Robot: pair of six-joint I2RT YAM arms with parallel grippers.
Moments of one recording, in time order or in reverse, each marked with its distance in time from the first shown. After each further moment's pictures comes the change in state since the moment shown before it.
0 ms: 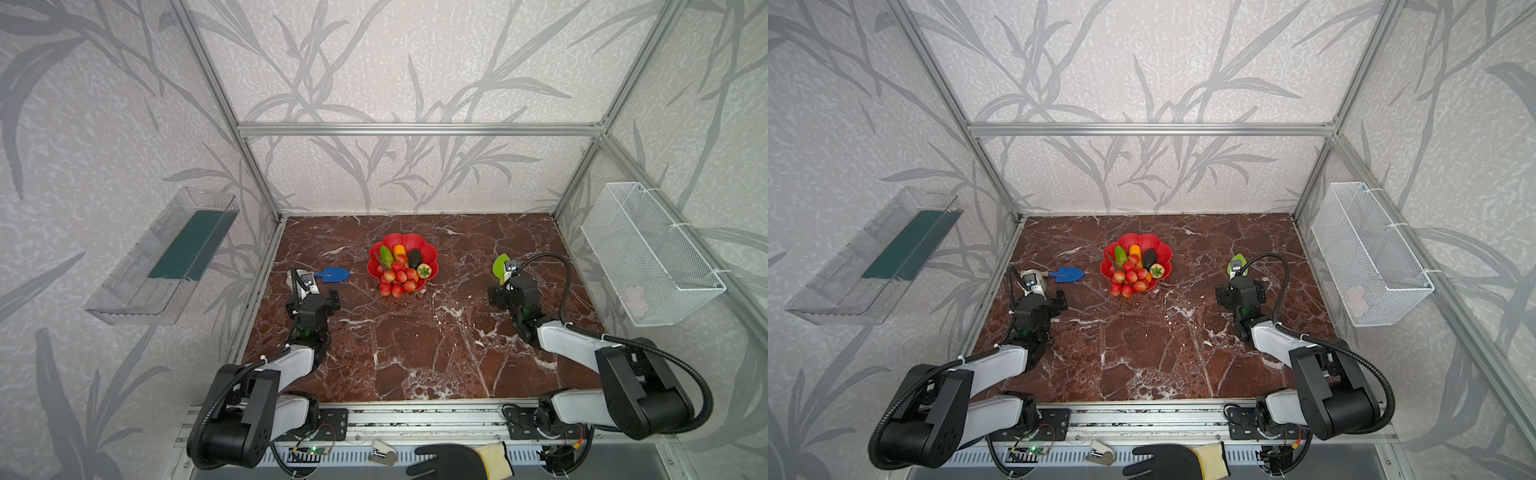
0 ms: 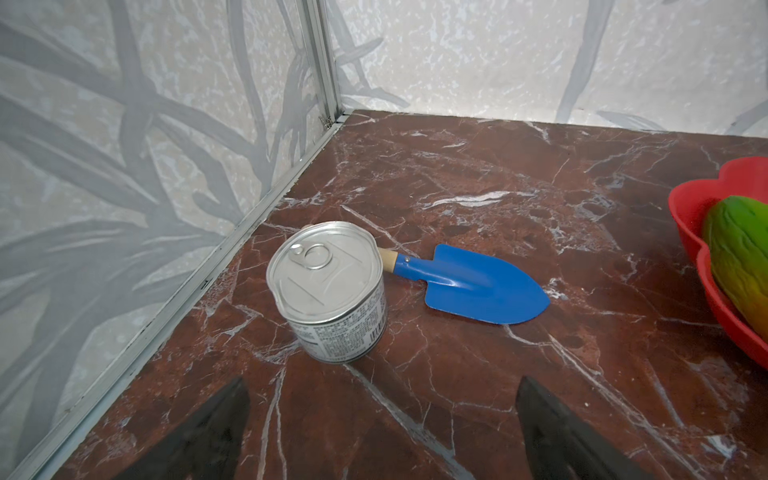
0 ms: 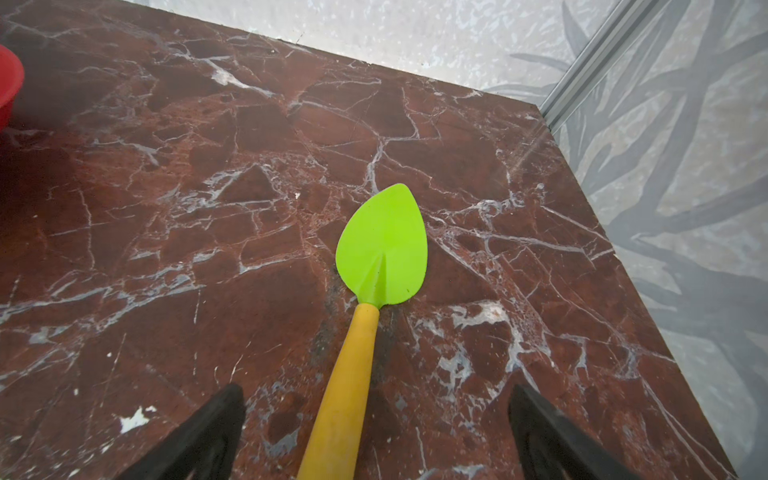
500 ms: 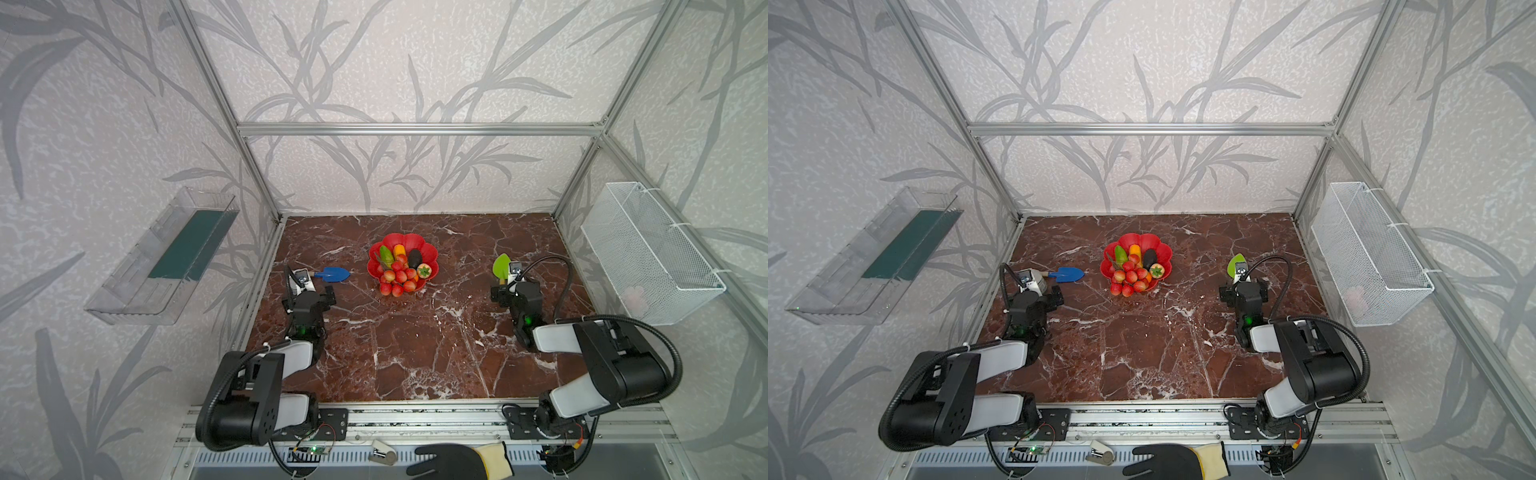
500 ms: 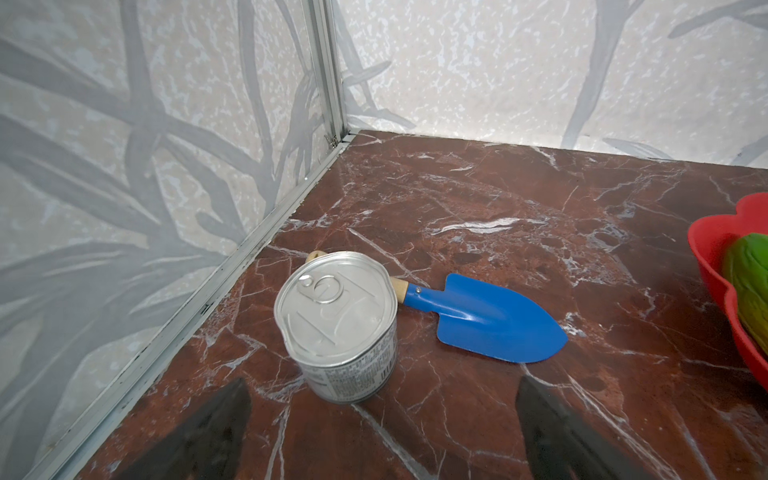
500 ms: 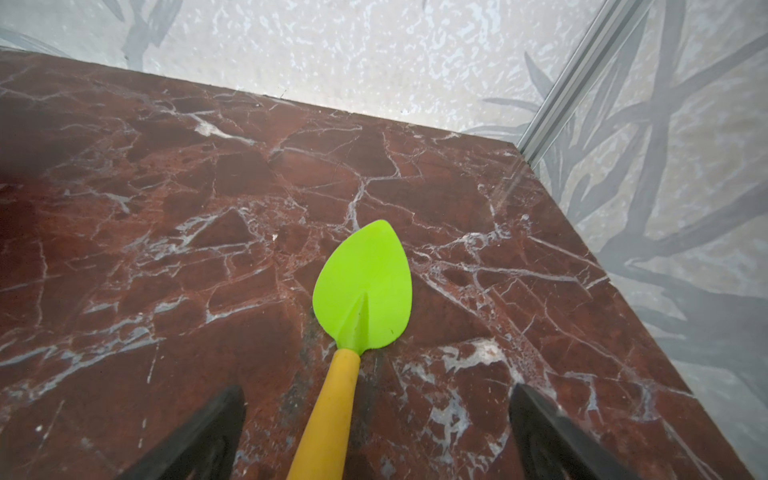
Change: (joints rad) left arm 0.090 0.124 0.015 0.145 0.081 0.031; right arm -0.063 0.199 -0.106 0.451 -0.048 -0.043
